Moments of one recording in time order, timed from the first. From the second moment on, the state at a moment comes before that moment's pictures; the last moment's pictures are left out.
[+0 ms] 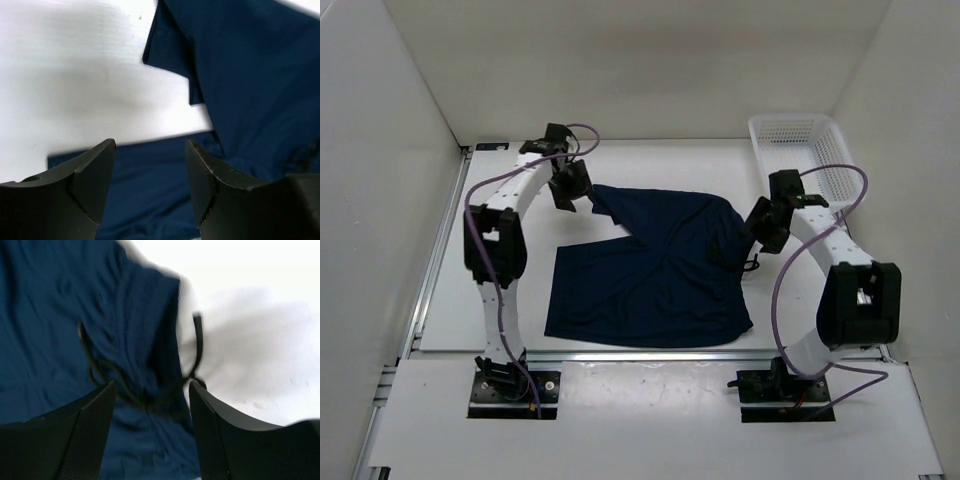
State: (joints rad) left arm -0.20 2.09 1.86 -0.92 0.14 -0.50; right arm 0.09 1.52 1.11 -0.72 -0.01 0.59
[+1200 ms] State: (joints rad) left arm -0.02 2.19 1.98 -0.95 0.07 -0.56; right arm 0.23 1.71 1.37 -0.67 -0.01 0.56
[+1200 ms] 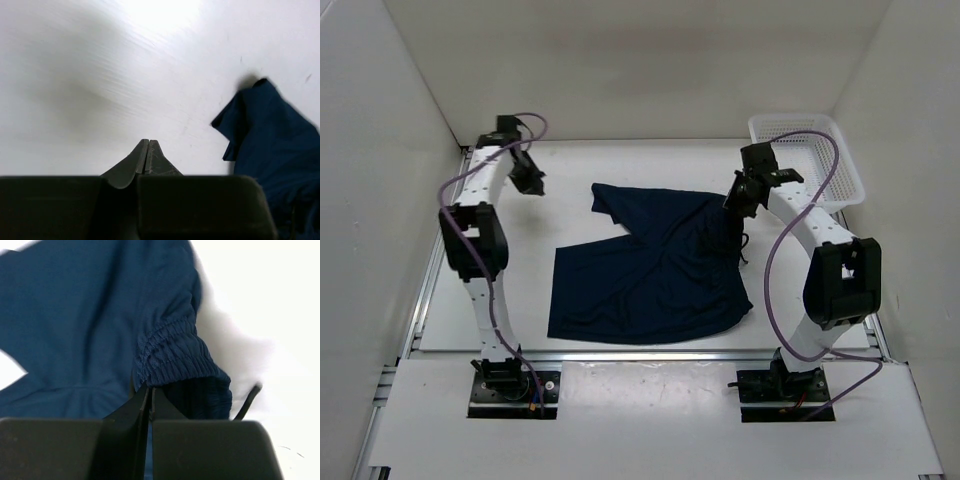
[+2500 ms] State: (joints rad) left arm -0.26 2.51 2.26 -0.99 0.08 -0.58; right arm 0.21 1.69 1.34 -0.69 0.03 0.55
